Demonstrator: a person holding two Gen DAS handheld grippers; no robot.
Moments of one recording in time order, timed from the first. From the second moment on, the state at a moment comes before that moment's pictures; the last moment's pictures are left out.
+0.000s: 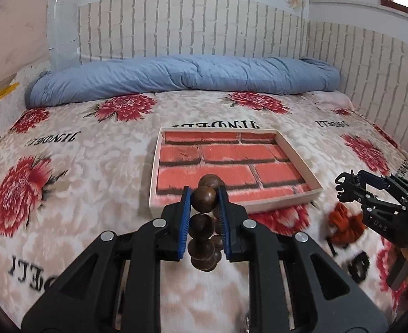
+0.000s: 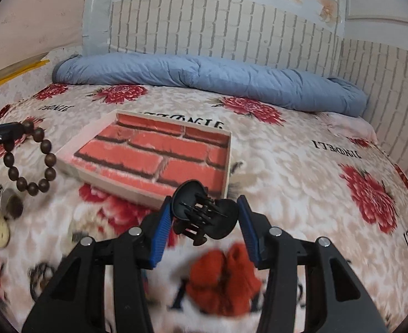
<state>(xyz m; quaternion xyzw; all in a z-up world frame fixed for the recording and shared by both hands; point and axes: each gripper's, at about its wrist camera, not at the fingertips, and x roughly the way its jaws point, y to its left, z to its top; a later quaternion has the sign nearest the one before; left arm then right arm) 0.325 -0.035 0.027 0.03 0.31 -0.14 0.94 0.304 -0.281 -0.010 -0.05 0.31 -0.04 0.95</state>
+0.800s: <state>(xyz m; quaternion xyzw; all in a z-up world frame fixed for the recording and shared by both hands) 0.558 -0.086 -0.022 0.02 0.38 -0.10 0.92 0.538 -0.303 -0.043 0.04 0.38 -0.08 0.92</state>
